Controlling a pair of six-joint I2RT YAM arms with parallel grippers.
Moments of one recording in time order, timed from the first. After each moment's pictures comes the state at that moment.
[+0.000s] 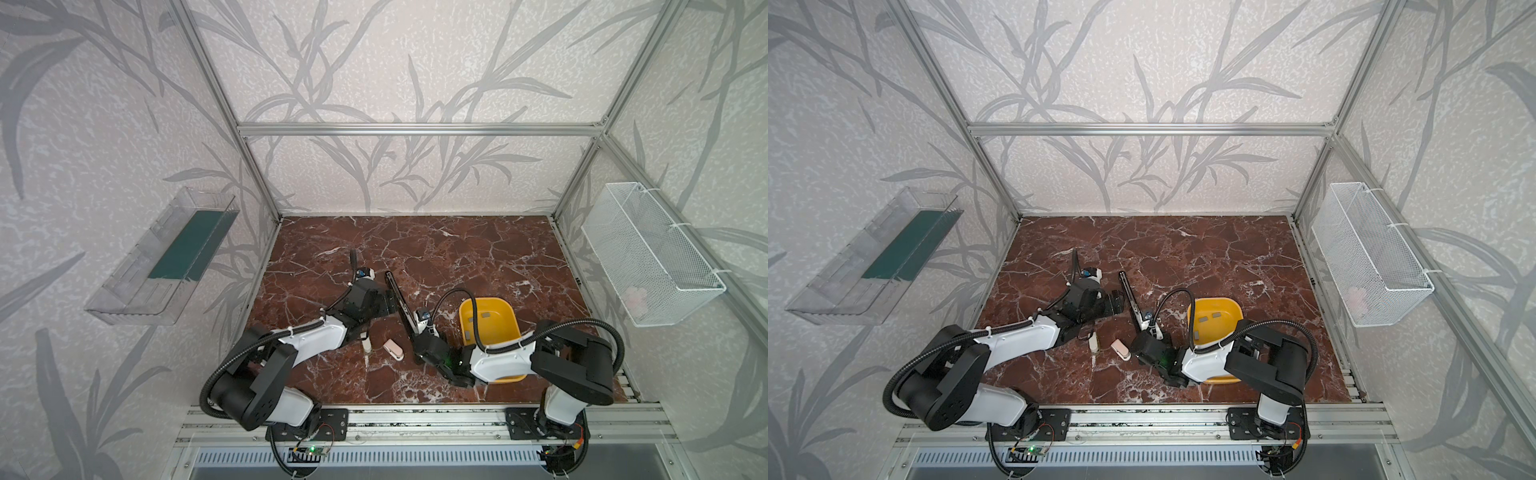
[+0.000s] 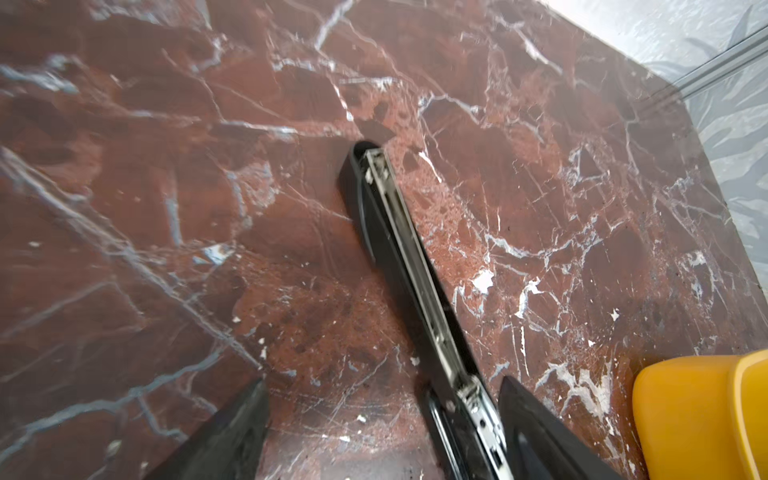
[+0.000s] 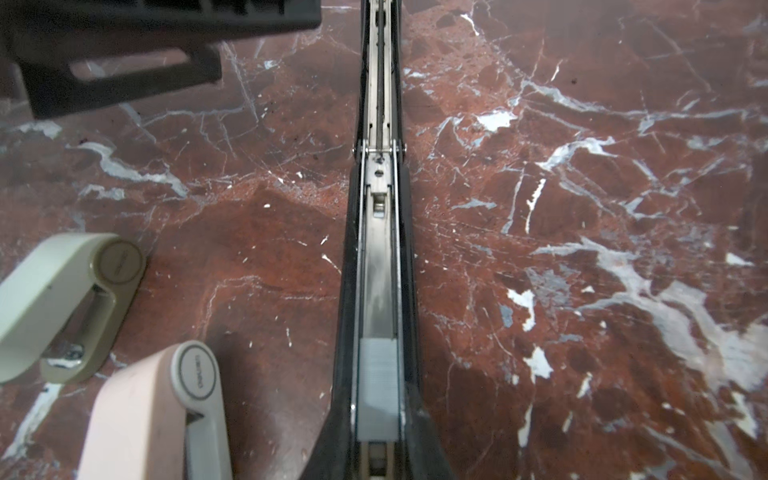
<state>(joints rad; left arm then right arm) -0.52 1.47 0.59 0.17 -0.06 -0.64 1.15 1.72 0.64 0.34 0.47 0.67</state>
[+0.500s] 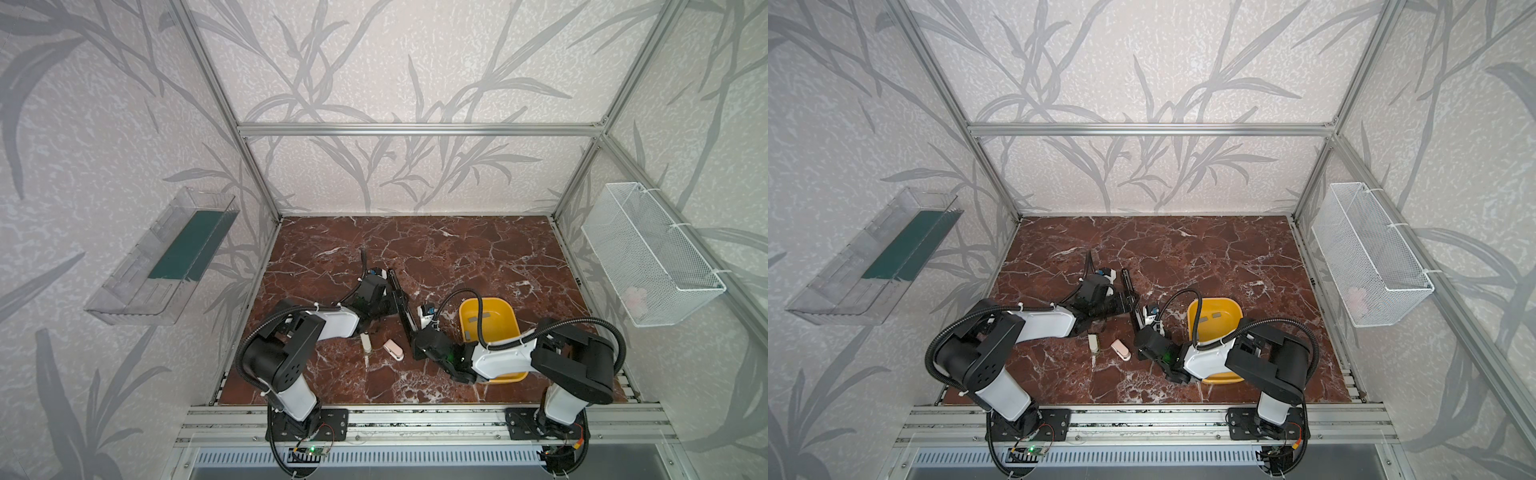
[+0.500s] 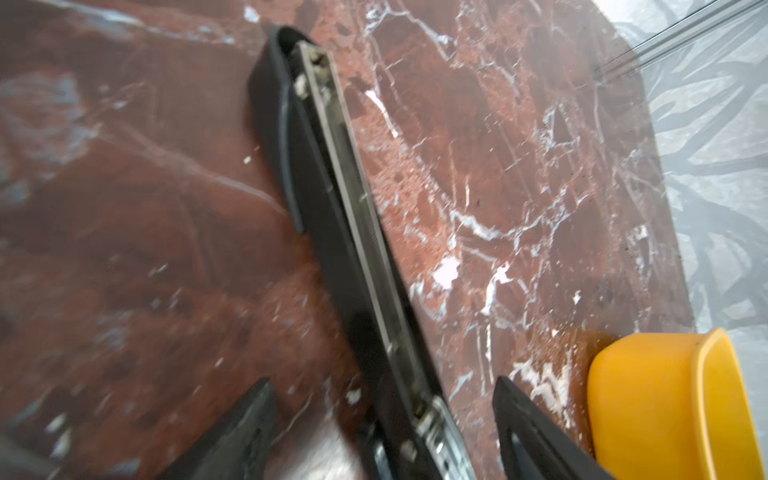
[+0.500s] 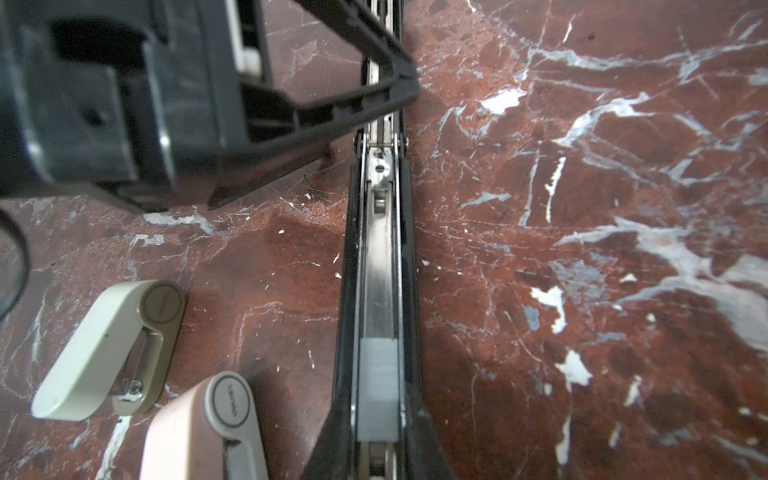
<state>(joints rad) -0.50 1.70 0.67 0.33 0.15 -0.72 1.13 1.72 0.64 0.38 0.38 0.77</state>
